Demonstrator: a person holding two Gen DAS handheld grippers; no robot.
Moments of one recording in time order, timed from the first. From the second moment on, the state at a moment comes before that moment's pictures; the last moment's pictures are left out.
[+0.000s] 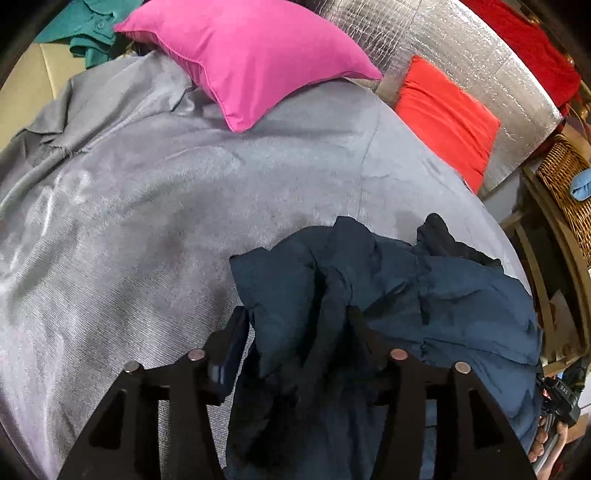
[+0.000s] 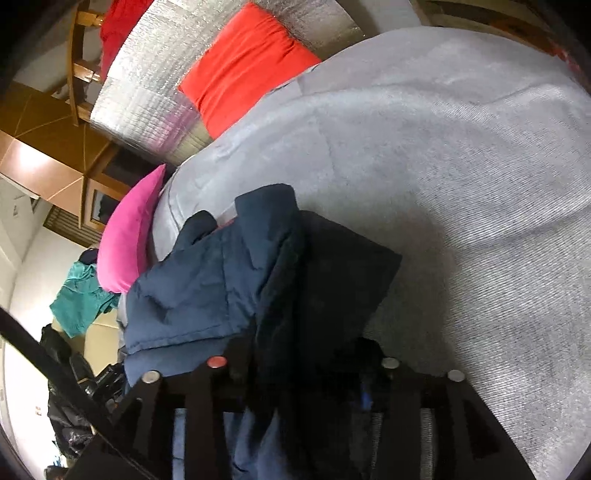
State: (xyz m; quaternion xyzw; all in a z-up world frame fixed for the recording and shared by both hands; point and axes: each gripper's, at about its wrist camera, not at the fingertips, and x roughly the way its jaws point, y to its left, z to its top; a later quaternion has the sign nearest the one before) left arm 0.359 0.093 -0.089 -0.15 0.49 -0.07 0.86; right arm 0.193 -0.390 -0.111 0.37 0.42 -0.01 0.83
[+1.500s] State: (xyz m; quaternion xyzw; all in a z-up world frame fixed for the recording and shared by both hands) left arm 0.361 0.087 -0.096 -0.13 0.49 -0.05 0.86; right arm 0.206 -0.383 -0.112 0.32 0.44 -0.04 0.84
